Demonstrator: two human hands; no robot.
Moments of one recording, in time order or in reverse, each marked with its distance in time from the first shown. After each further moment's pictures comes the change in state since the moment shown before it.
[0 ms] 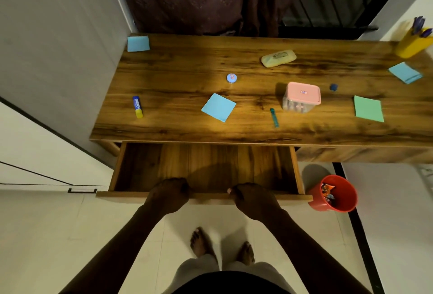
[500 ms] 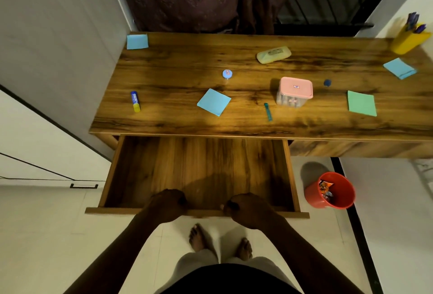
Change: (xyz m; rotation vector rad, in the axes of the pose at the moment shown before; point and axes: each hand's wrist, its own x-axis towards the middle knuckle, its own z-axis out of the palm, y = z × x) left_hand -0.036 0.015 0.019 0.109 -0.414 -0.128; right_hand -0.043 0.001 0.002 0.201 -0.335 0.021
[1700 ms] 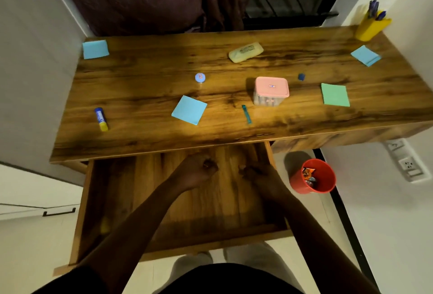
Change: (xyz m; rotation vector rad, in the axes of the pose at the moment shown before) left_hand 0.076 0.120 -0.101 -0.504 0.167 0.349; right_hand 0.000 0.041 -0.095 0.892 0.347 0.173
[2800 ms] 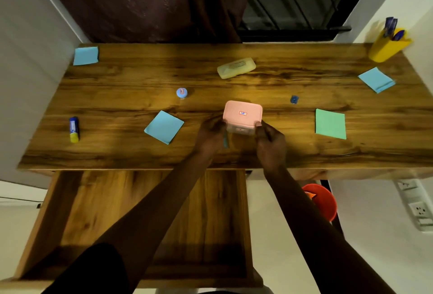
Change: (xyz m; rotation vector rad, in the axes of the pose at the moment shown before) left_hand 0.166 0.142 0.032 -0.600 0.495 -0.182; right_hand 0.130 -0.072 -0.111 0.190 0.418 -0.204
